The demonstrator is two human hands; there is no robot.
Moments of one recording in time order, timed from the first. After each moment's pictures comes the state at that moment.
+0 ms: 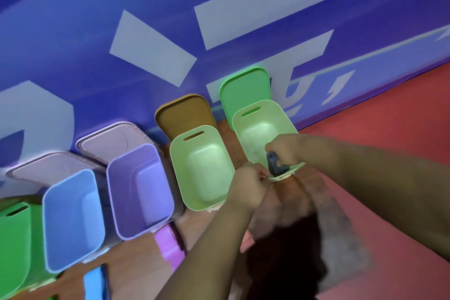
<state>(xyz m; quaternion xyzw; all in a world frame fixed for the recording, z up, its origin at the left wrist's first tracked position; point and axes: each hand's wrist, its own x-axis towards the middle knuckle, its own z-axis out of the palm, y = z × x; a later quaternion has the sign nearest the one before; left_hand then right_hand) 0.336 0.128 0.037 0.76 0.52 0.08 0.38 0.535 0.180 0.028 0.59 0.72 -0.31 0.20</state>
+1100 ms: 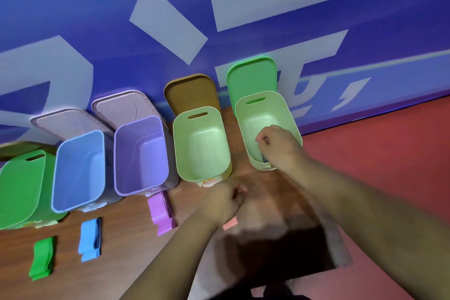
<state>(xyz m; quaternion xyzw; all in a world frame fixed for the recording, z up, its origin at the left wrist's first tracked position) 0.277 0.054 0.033 0.77 0.52 0.04 0.37 0.503 0.117 0.034 0.70 0.61 -0.29 -0.21</state>
